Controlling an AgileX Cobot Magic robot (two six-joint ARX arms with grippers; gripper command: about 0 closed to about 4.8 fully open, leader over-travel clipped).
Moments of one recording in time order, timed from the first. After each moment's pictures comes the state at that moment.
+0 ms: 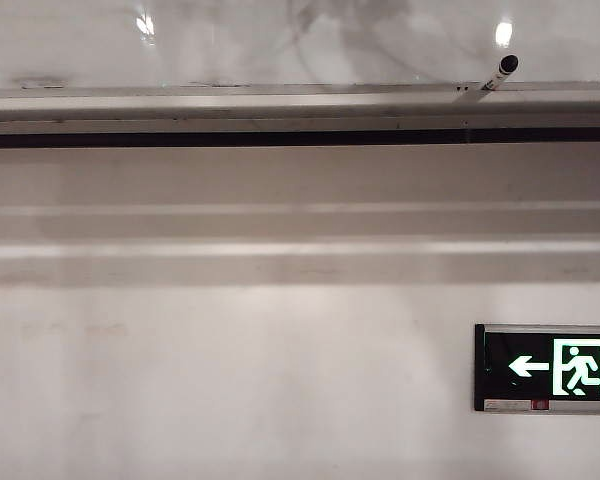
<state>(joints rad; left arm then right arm) -0.27 0.94 1.35 -0.19 0.31 -0.11 0.58 1.71 1.77 0.23 0.48 -0.80</state>
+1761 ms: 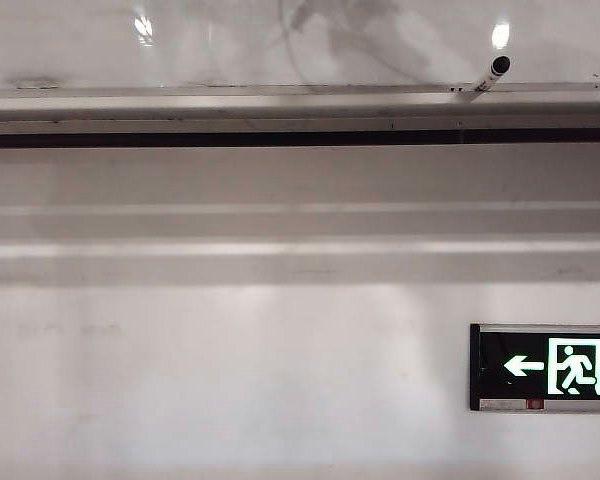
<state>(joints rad) -0.26 0.94 1.35 -0.18 0.34 -0.11 0.62 1.76 1.82 0.23 0.47 -0.96</state>
